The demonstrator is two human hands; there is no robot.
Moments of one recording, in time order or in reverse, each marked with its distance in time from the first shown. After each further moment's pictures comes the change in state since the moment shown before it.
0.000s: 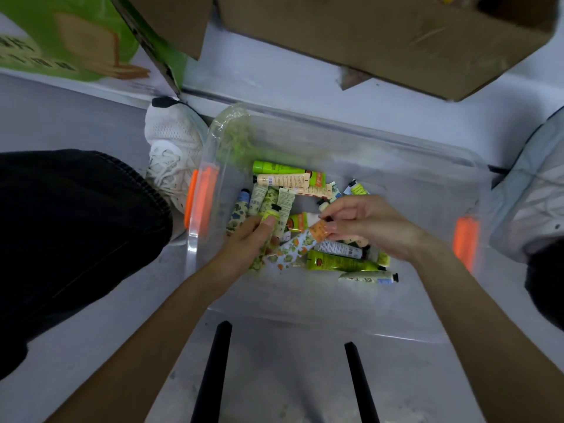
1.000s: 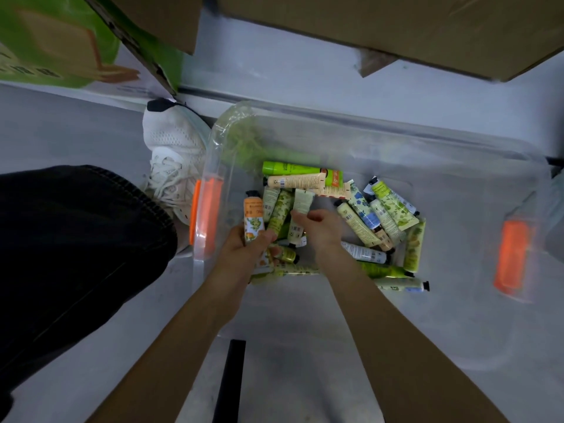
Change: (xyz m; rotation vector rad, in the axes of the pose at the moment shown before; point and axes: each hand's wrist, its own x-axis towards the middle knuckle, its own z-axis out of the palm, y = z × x) left_hand 0.017 -0.013 -0.009 -0.342 0.172 -0.106; right_hand 0.119 0.072 0.084 0.120 0.627 0.201
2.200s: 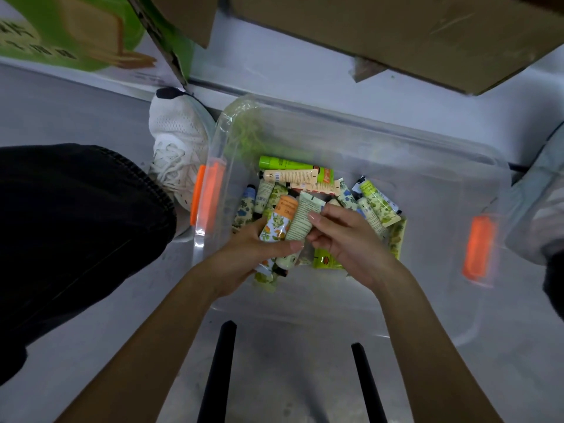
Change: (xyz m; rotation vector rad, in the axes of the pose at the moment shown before) left_hand -0.011 0.004 -0.002 0.121 -0.458 0.011; right_hand -0.089 -0.042 -0.084 0.274 -0.520 -0.145
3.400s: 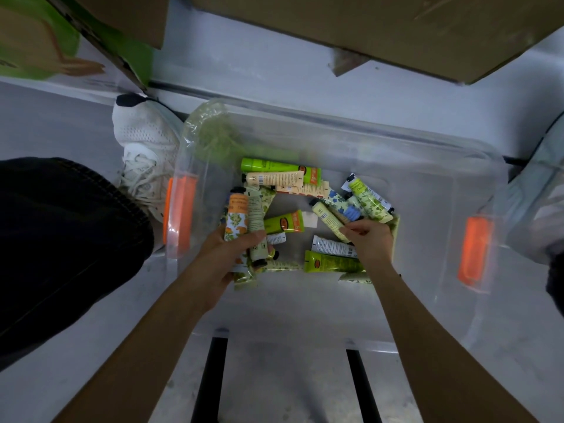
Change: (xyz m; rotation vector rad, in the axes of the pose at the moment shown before) left_hand 0.017 -0.003 -0.004 -0.184 0.297 -0.084; right_hand 0.057 0.073 -0.102 -0.710 0.690 0.057
